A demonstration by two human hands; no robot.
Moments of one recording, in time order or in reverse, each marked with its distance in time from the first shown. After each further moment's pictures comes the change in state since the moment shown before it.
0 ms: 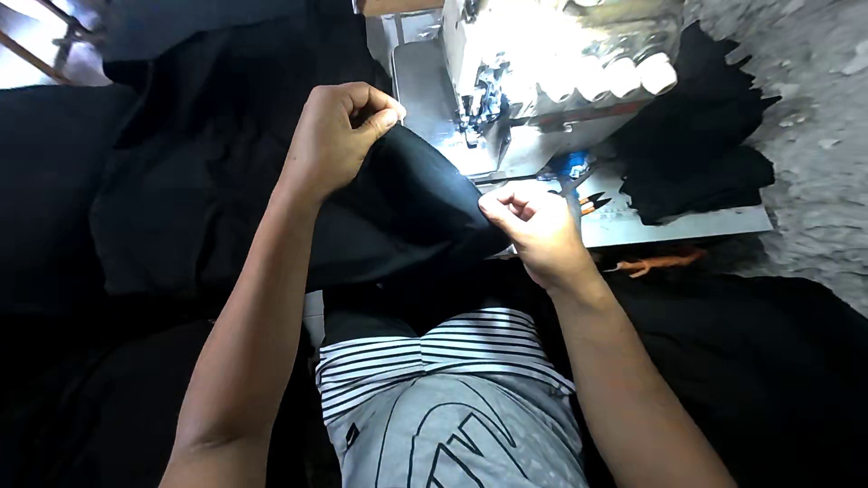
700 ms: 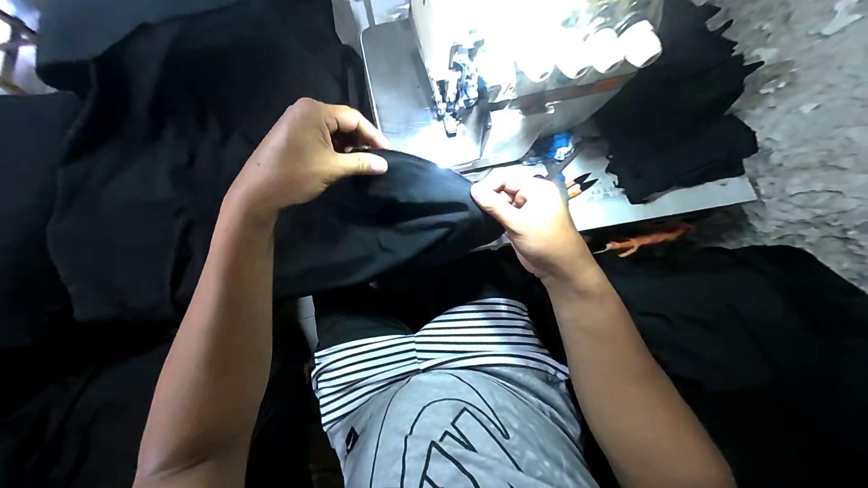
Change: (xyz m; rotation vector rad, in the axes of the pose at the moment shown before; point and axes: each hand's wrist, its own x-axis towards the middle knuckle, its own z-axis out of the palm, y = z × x) left_hand 0.000 -0.008 -0.006 0.007 -0.319 0.095; right_hand -0.003 0.004 -0.009 0.003 0.014 0.022
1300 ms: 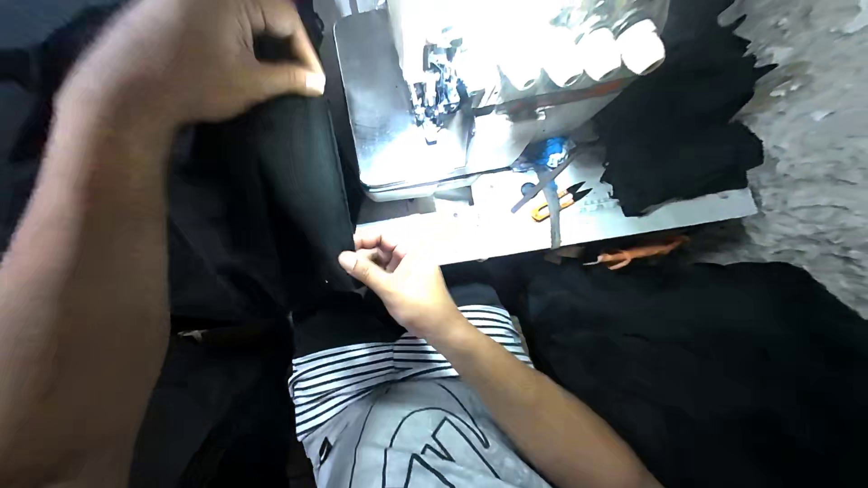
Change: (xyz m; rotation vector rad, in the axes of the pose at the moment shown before) left_hand 0.049 -0.001 -0.064 0.492 -0.015 -0.048; right_hand -0.014 0.008 0.105 0.520 -0.181 0.198
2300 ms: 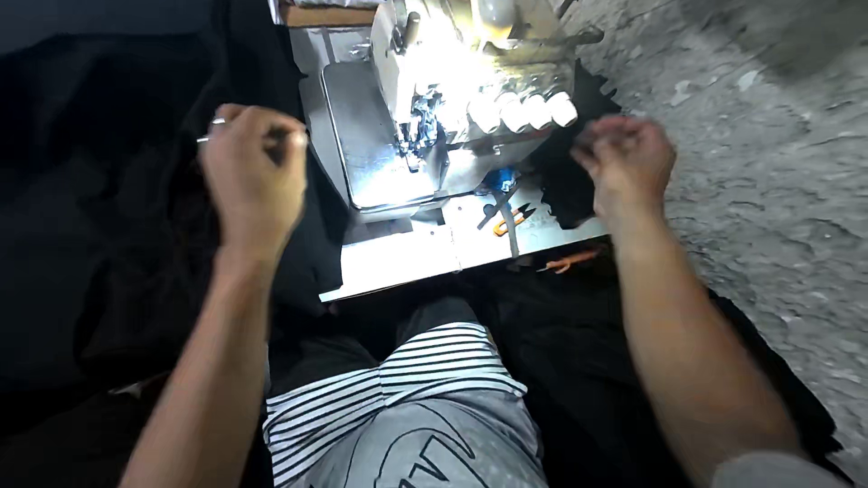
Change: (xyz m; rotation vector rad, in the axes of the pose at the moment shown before) left_hand -0.045 0.035 0.086 -0.199 0.480 -0.386; right_hand 0.020 -0.148 -0.243 -0.747 0.638 -0.339
